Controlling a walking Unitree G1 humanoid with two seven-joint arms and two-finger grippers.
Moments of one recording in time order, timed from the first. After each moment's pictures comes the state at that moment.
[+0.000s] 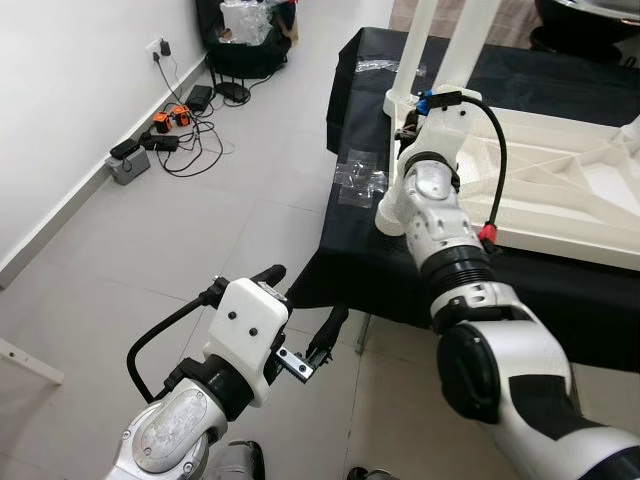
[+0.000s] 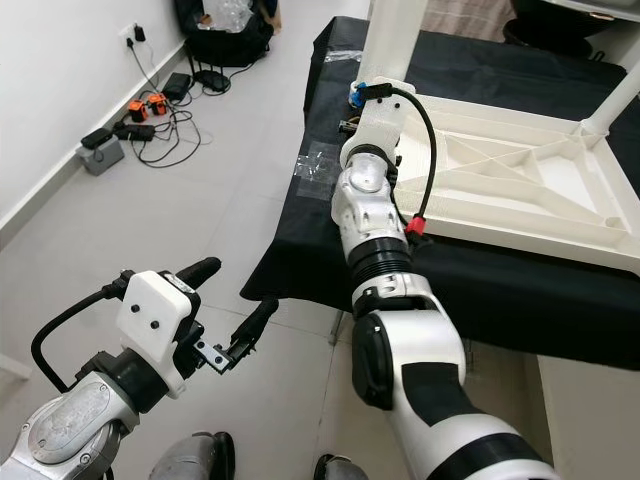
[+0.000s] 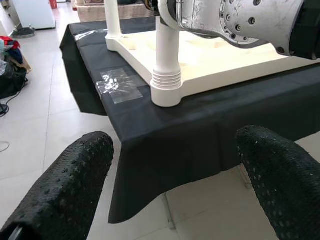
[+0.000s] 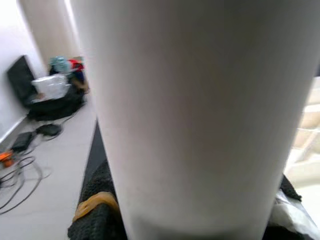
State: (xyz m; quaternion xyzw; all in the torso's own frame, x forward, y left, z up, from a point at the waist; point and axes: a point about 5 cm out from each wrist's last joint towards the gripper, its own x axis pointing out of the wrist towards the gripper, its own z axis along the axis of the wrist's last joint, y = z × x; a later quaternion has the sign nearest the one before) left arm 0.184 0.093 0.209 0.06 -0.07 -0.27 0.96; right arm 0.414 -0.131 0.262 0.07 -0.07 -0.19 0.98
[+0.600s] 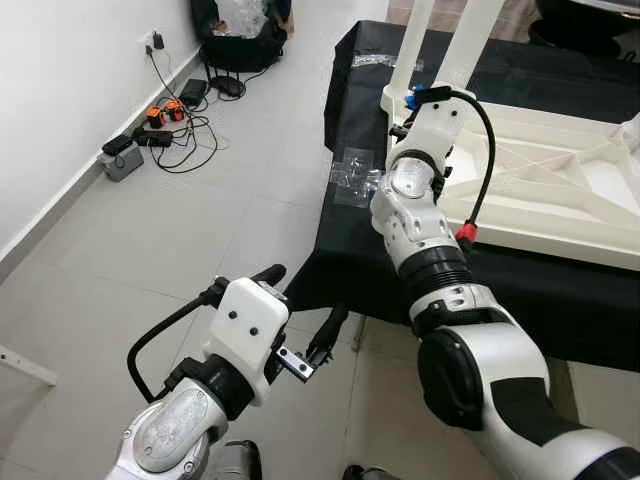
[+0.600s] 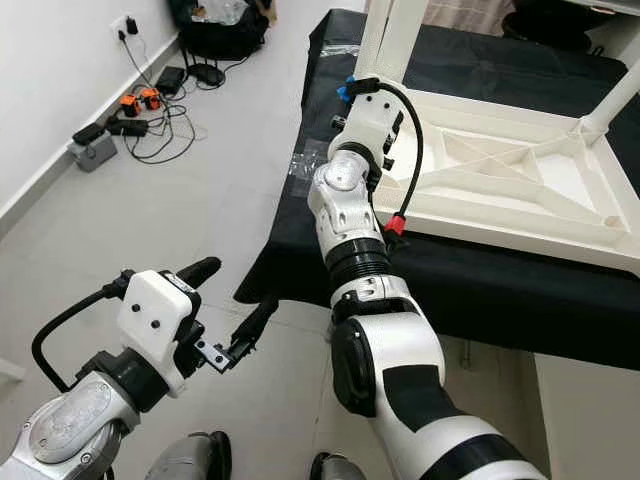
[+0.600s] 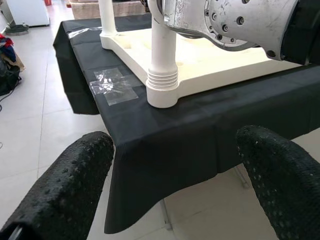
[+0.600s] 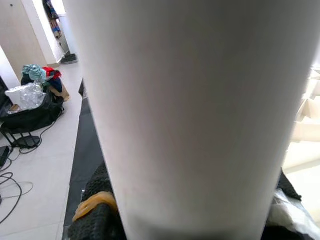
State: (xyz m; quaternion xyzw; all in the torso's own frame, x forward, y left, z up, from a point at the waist) left arm 0.184 0.092 0.209 0.06 -0.08 -0.27 0.96; right arm 0.408 -0.111 0.268 0.09 -0.09 -0.23 0.97
